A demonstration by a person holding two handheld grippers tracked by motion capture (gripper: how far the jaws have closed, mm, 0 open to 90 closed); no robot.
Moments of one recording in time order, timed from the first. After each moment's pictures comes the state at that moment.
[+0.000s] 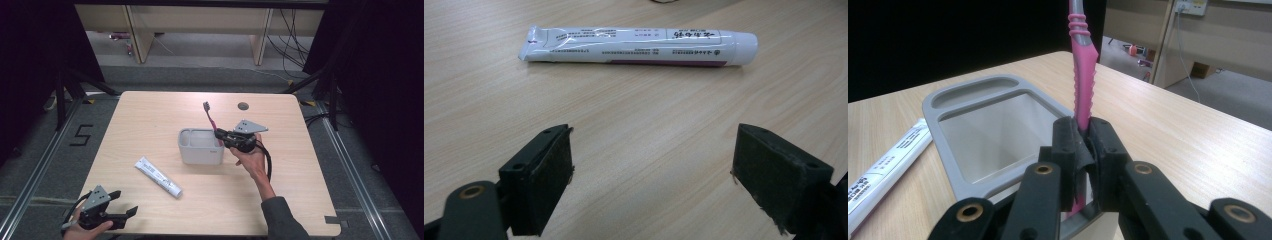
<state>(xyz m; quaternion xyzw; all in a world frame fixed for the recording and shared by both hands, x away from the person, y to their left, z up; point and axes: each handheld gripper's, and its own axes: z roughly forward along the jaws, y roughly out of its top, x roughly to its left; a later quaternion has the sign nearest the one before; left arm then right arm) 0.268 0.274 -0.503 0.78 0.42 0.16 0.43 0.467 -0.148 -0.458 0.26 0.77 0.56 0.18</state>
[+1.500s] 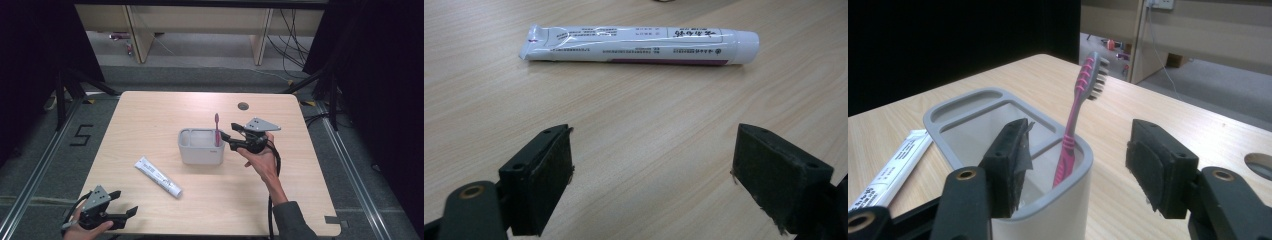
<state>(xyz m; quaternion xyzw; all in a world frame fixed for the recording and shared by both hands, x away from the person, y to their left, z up) 0.268 0.274 -0.503 0.78 0.42 0.16 0.43 0.450 -0.171 -0.432 0.31 0.75 0.55 0.20</state>
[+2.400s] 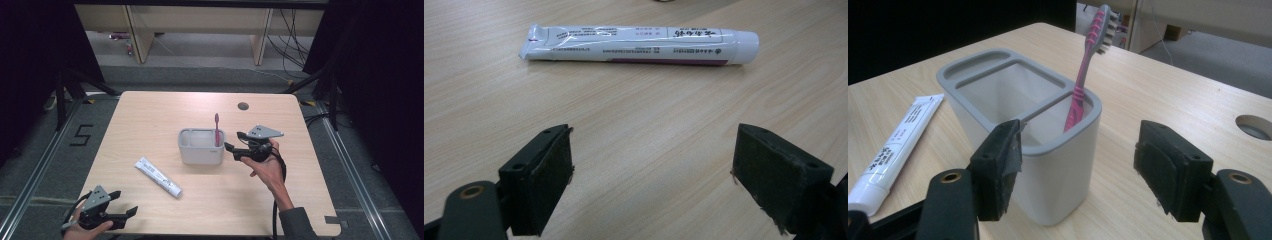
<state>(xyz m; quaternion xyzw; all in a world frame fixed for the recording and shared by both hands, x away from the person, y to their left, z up) 0.268 0.274 -0.503 0.78 0.42 0.16 0.43 0.423 -0.180 -0.431 0.34 0.78 0.50 0.18</state>
